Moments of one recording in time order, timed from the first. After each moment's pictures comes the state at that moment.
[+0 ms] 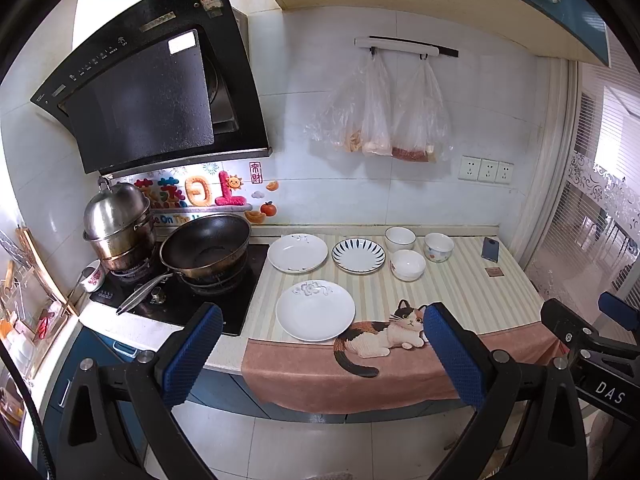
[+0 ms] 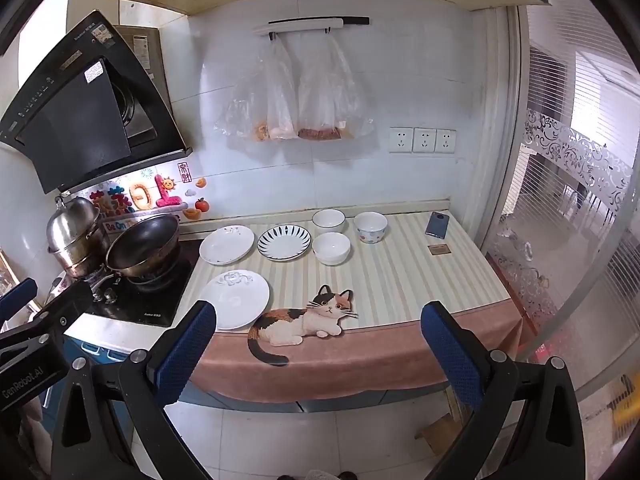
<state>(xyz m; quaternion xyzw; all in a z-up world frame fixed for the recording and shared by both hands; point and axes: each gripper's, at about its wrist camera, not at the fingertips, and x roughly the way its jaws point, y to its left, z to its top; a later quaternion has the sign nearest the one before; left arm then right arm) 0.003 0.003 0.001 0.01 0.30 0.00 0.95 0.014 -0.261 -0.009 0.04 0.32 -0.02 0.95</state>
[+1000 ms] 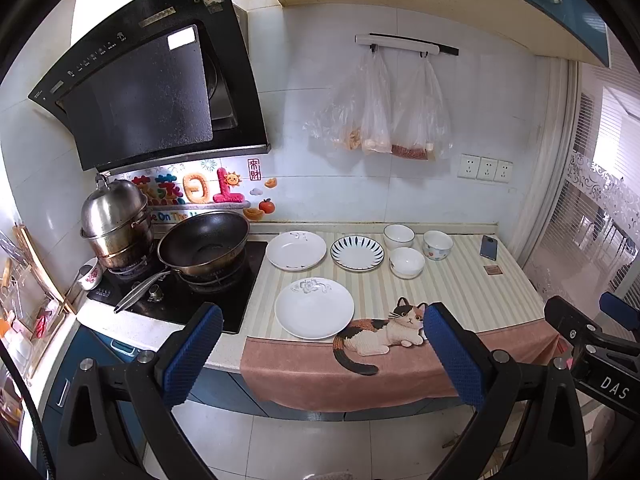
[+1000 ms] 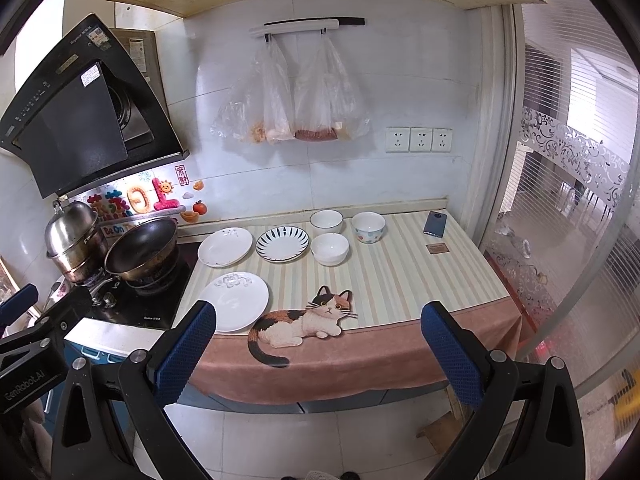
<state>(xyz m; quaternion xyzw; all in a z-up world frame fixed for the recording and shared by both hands) 0.011 0.006 0.002 0.00 0.30 0.00 0.95 0.016 -0.264 -0.006 0.05 0.32 -0.02 0.95</state>
